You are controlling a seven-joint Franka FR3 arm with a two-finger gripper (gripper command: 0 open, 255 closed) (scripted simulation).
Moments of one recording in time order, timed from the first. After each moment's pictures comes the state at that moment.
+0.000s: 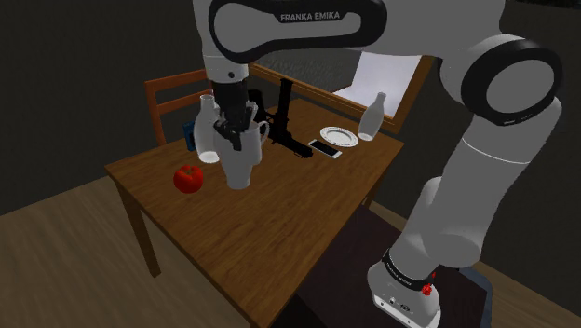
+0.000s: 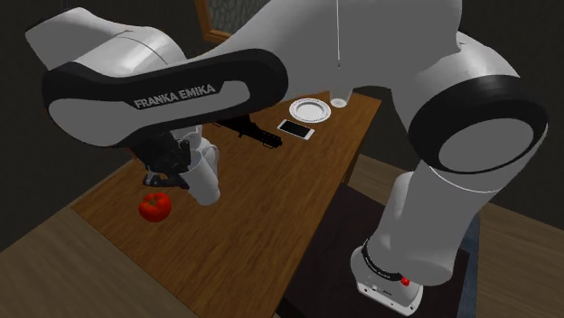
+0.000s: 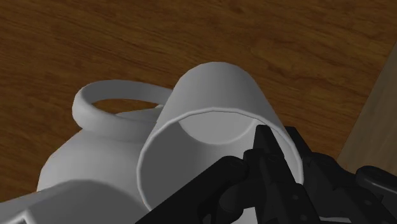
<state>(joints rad) 0.34 0.07 0.18 -1.71 -0.02 1.61 0.13</state>
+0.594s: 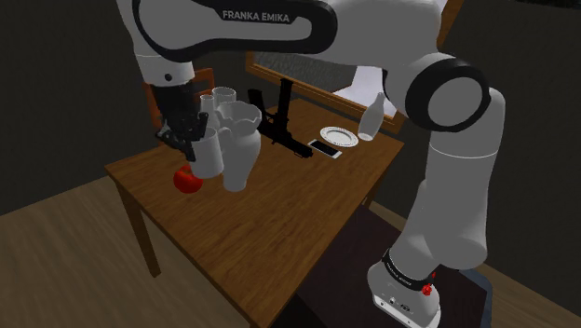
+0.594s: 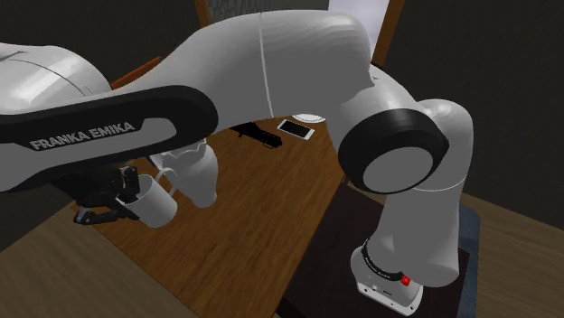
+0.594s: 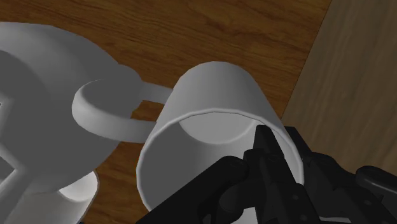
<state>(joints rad) 0.46 0.35 0.24 -1.33 -0.06 1.51 0.31</state>
